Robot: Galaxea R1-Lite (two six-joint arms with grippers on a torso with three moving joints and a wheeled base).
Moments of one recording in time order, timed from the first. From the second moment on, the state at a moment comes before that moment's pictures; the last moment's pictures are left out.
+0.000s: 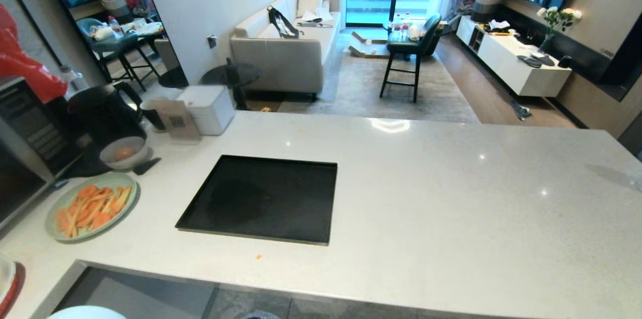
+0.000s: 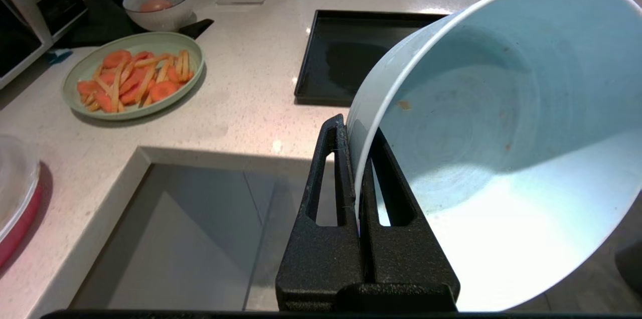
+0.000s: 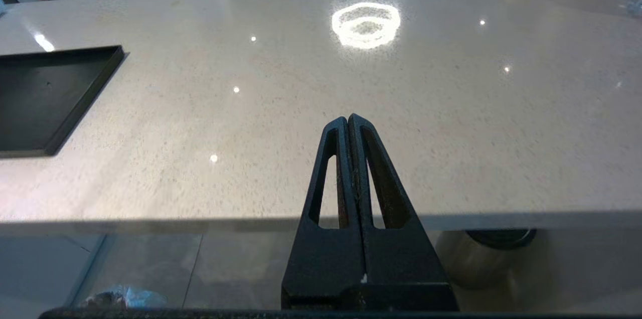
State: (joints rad) left arm 0.00 0.00 0.00 -0.01 -0.01 0.01; right arm 0.00 0.00 0.00 -0.01 -0.07 0.10
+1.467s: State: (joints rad) left arm 0.00 0.00 0.00 -0.01 -0.01 -0.01; right arm 0.00 0.00 0.00 -0.01 -0.07 0.10
